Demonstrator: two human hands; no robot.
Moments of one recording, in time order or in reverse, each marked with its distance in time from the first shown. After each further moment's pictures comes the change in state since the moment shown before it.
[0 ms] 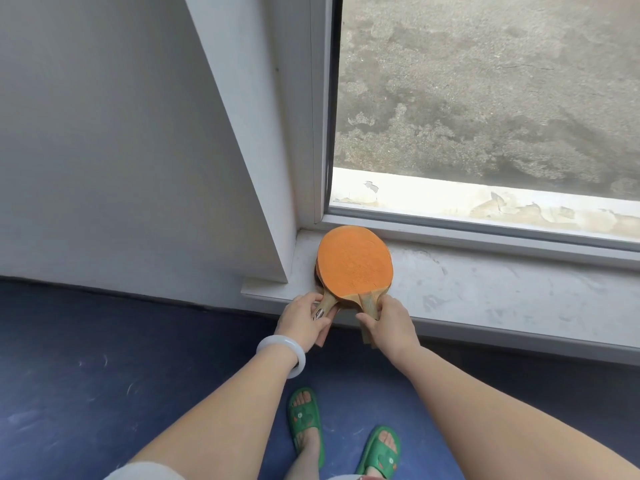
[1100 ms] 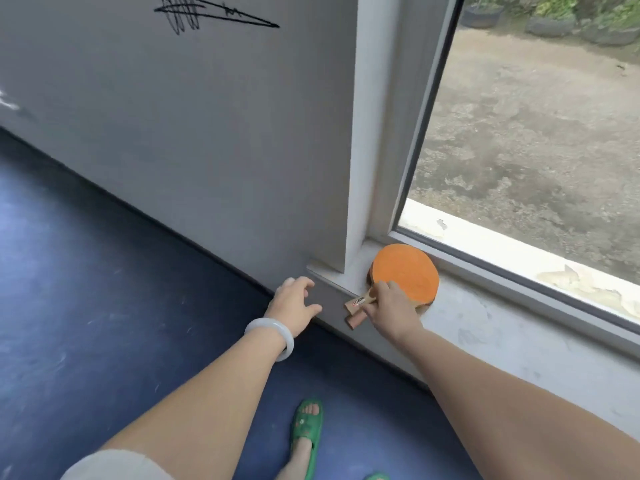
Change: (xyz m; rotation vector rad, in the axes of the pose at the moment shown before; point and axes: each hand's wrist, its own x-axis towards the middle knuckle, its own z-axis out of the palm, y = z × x) left_hand -0.123 -0.009 -0.047 -0.002 0.379 -0.152; right_hand -0.050 -0.061 -0.028 -0.338 -0.181 -0.568
